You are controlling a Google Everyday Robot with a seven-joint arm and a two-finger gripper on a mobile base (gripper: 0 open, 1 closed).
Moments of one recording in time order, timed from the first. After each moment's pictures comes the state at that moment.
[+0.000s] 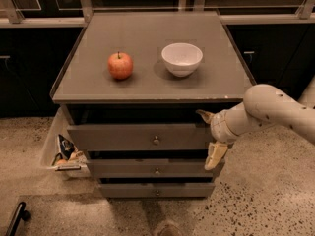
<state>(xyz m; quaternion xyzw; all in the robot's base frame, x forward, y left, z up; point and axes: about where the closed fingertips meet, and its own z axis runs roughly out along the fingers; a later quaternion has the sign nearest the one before) 0.557 -0.169 0.652 -0.71 0.65 0.08 0.28</state>
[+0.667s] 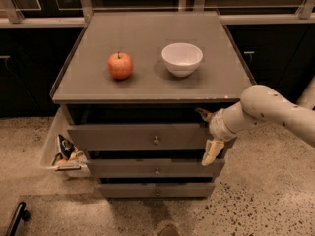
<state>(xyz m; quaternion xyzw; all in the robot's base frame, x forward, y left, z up) 0.583 -0.169 0.634 -0.70 0.65 0.08 0.29</state>
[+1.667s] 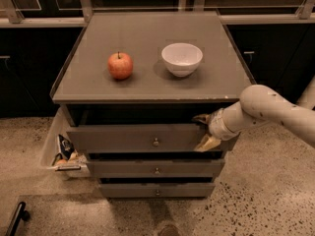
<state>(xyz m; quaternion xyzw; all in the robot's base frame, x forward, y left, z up) 0.586 -0.169 0.627 -0.70 0.65 0.09 0.29</state>
